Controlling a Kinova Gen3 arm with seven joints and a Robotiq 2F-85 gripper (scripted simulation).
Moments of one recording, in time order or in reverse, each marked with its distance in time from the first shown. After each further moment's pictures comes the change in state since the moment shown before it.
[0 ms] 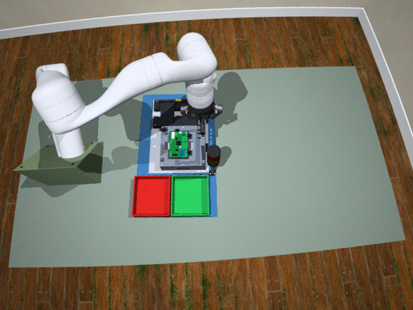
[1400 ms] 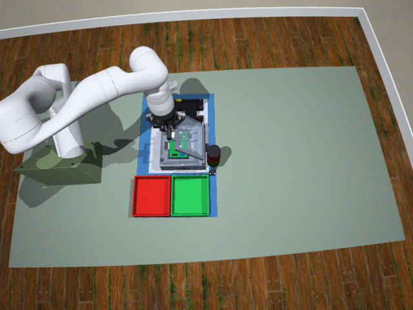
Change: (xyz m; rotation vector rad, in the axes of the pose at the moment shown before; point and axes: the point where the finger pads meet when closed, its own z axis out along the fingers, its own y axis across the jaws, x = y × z) arm -0.001 -0.115 0.036 -0.006 -0.005 0.001
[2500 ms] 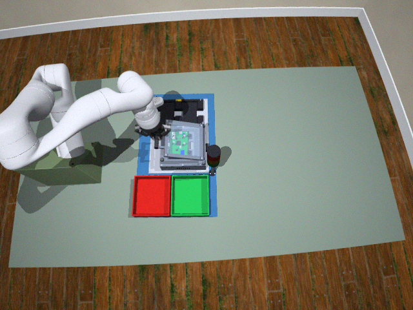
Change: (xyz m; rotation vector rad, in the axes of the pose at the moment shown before) arm 0.000 -0.061 0.085 0.015 0.004 -0.003
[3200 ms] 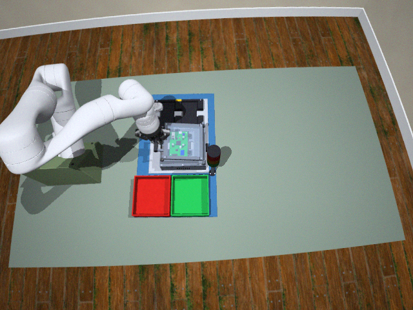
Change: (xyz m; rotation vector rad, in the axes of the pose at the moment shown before) arm 0.000 -0.009 0.035 0.005 0.002 -0.002
